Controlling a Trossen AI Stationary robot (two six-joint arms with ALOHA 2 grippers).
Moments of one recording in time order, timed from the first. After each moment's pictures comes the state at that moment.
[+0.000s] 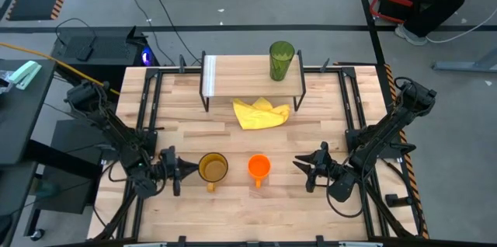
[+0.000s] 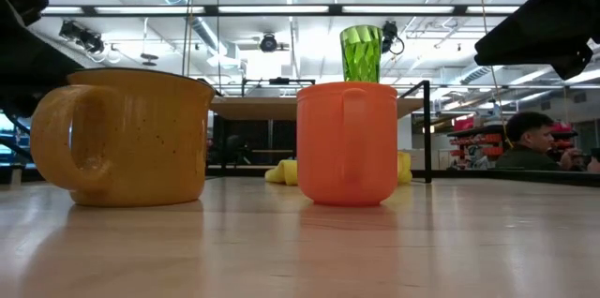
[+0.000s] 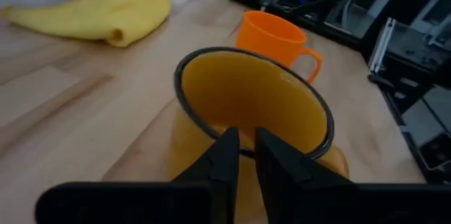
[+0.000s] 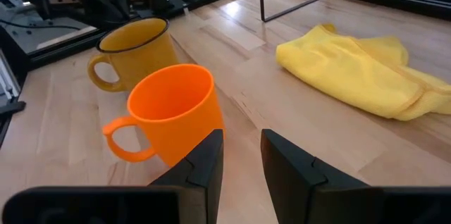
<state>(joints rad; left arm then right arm) -1.00 1.21 0.24 0.30 -1.11 -1.00 0.83 1.35 0.55 -0.08 1.09 1.02</state>
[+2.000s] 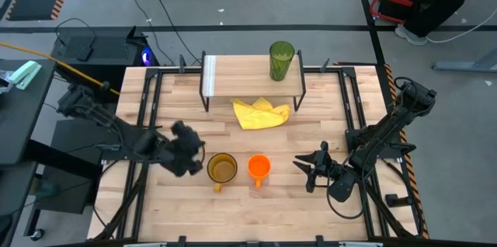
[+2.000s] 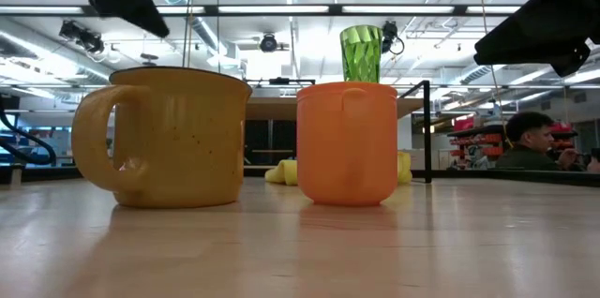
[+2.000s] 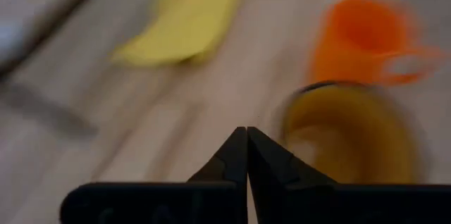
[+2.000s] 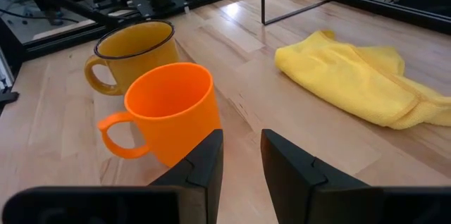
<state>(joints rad) -0.53 1.18 0.91 -0.75 -0.70 -0.78 0.83 1.35 0.55 -0.08 1.09 0.96</state>
